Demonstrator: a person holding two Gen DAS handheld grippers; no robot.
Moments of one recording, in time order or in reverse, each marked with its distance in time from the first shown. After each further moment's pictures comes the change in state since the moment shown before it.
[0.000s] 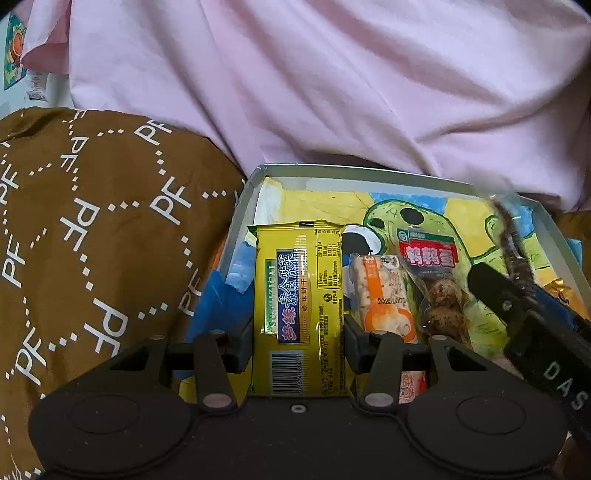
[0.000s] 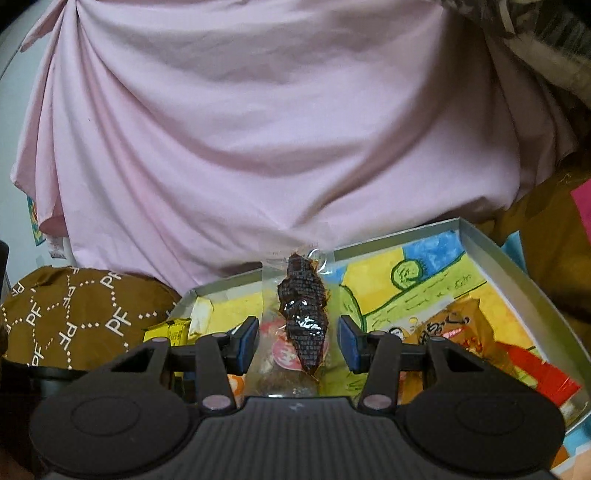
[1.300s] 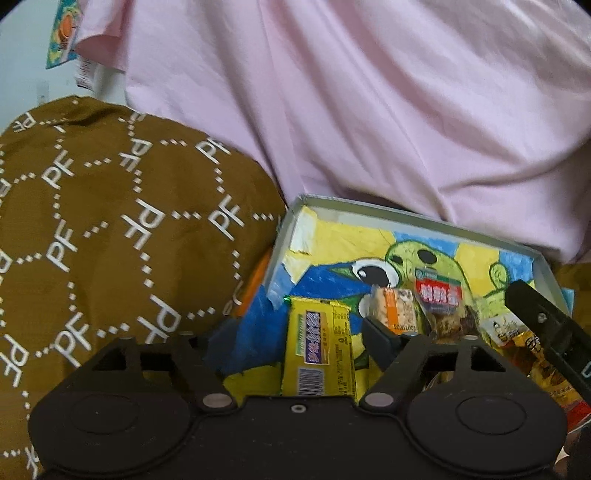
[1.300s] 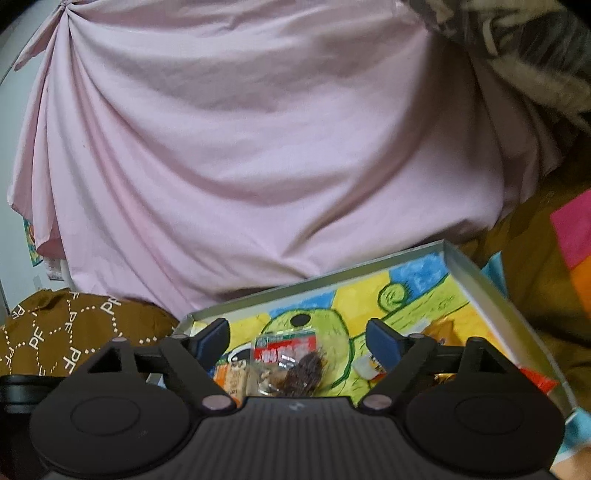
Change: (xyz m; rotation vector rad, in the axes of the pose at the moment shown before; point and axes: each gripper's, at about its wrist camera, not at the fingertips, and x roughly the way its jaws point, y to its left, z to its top) left arm -0.040 0.030 0.004 -0.135 -0.095 0.004; right arm -0.022 -0.003 0.015 0.024 -0.067 -0.031
